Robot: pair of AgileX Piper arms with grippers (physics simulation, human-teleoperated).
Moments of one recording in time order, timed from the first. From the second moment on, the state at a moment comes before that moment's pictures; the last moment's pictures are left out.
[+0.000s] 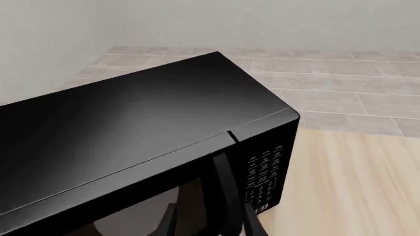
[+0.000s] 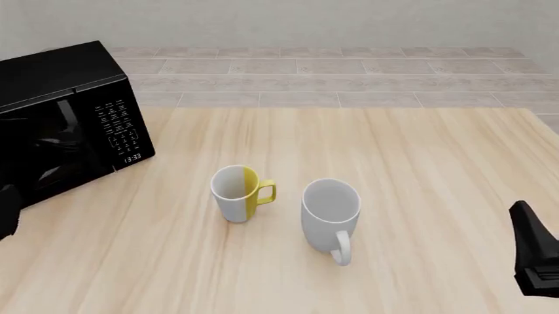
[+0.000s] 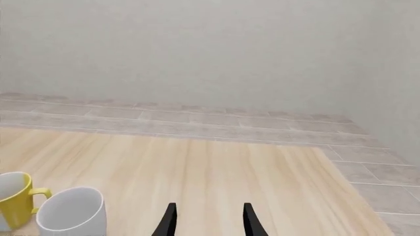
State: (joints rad) left arm 0.25 1.53 -0.48 -0.81 0.04; right arm 0.00 0.00 -0.01 -0.01 -0.08
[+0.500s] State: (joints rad) left arm 0.17 1.23 -0.33 -0.72 0.04; right arm 0.01 0.00 -0.01 -0.01 -0.08
